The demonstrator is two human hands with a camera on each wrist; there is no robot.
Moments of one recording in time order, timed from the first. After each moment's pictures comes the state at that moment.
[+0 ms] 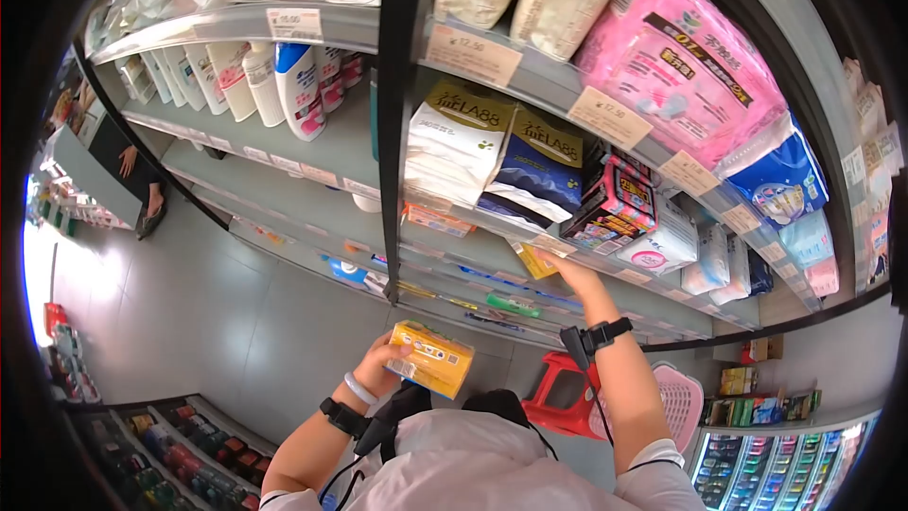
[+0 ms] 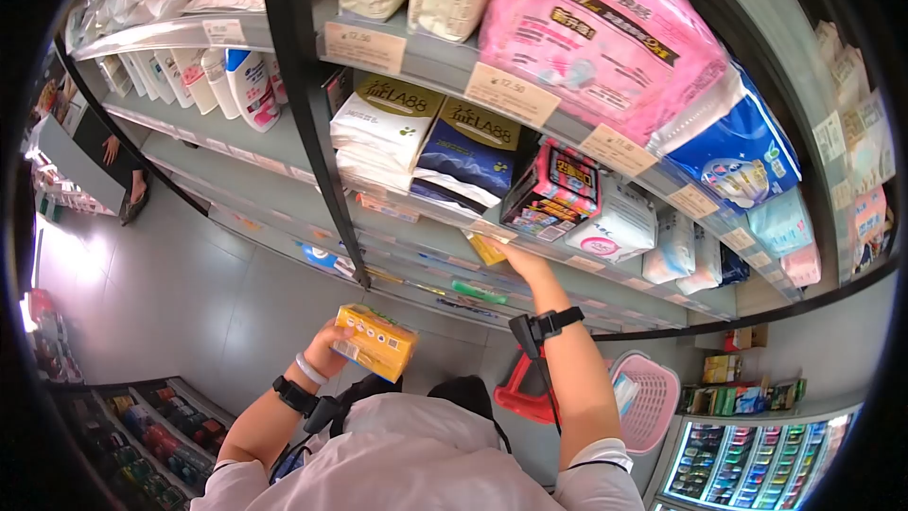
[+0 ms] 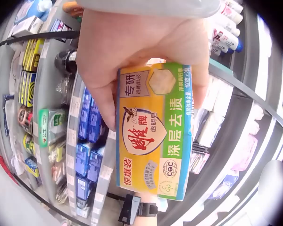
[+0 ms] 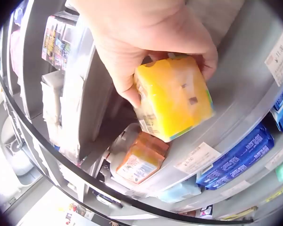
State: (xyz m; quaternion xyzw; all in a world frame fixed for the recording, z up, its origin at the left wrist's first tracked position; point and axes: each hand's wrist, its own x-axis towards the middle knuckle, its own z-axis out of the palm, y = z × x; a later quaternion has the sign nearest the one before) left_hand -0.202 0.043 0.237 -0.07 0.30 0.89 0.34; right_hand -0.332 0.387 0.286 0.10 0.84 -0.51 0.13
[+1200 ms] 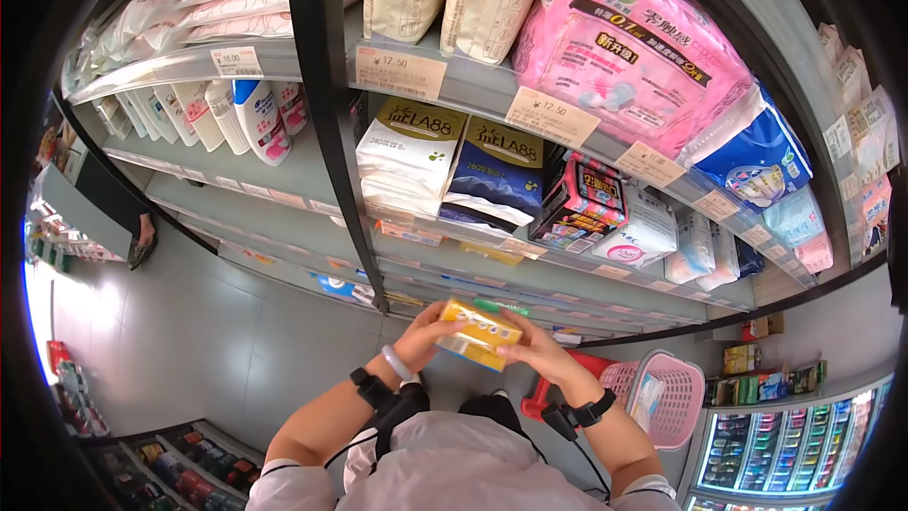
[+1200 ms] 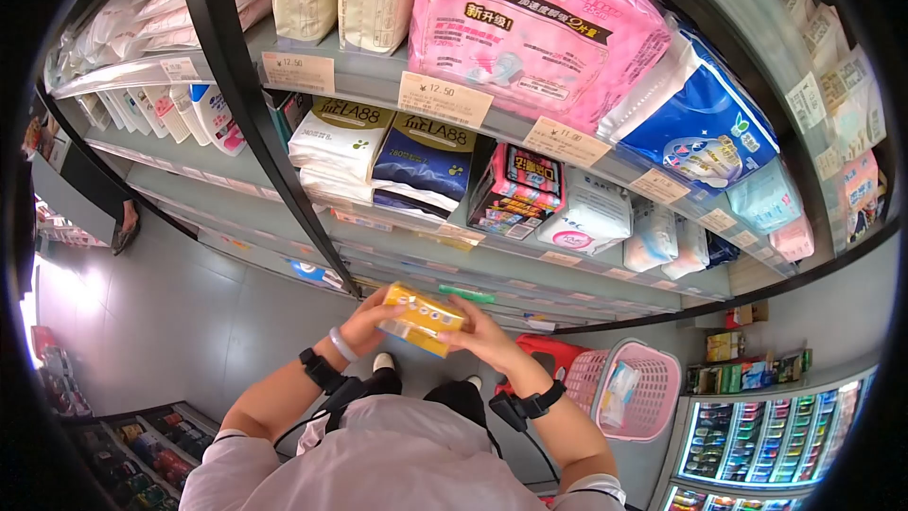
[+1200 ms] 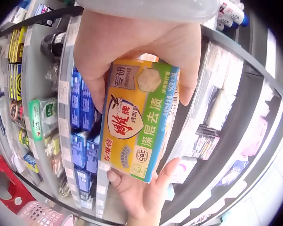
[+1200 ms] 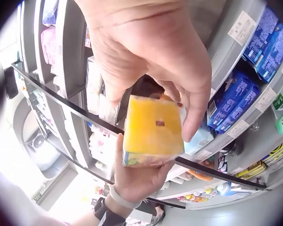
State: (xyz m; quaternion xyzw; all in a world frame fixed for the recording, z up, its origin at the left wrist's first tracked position) left_hand -0.258 0.127 0.256 0.02 0.38 0.84 0.39; right_hand -0.203 0.347 0.309 0.09 0.65 -0.71 0.25
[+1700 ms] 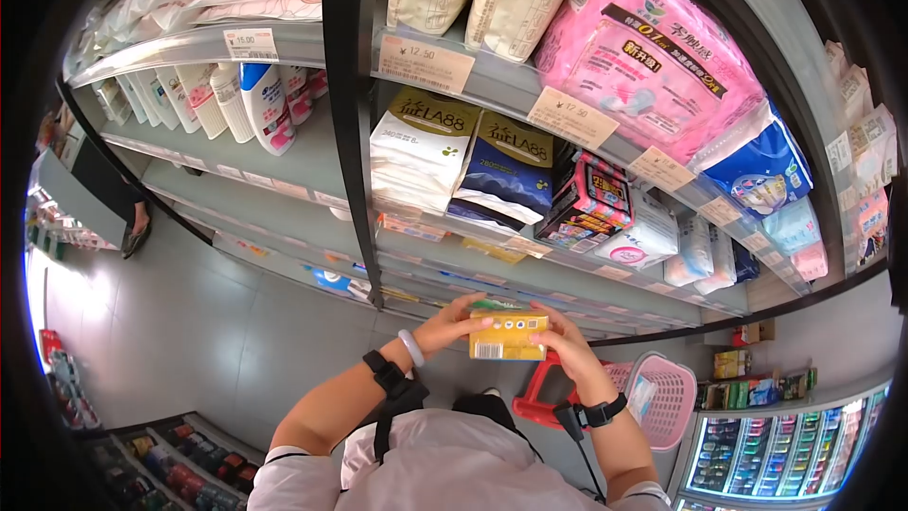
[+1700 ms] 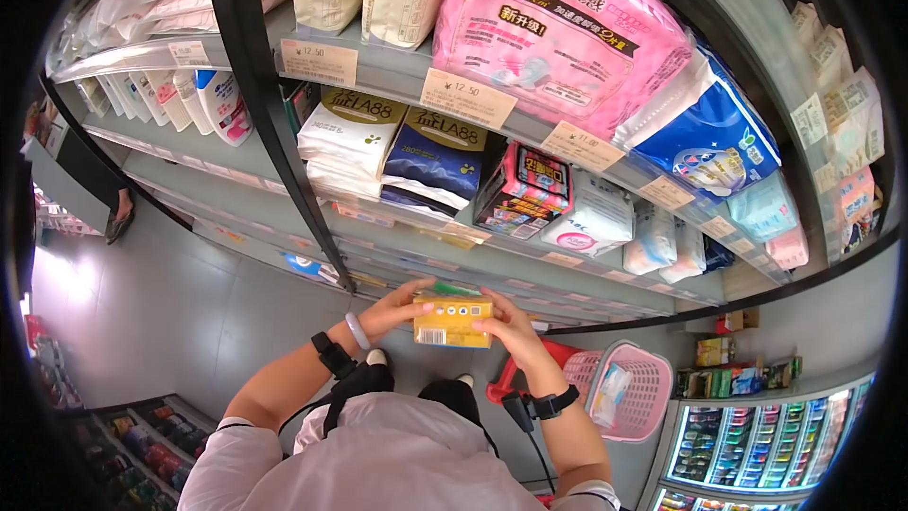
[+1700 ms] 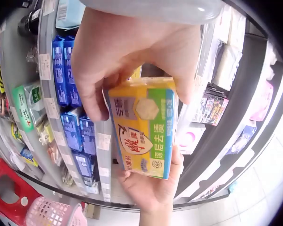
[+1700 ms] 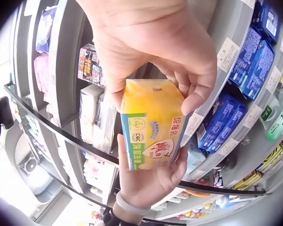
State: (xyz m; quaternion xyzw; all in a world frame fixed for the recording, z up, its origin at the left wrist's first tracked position) left_hand -0.269 0.151 0.249 0.09 0.49 0.75 0.43; right_hand -0.198 0.377 0.312 0.17 0.67 -0.70 0.18
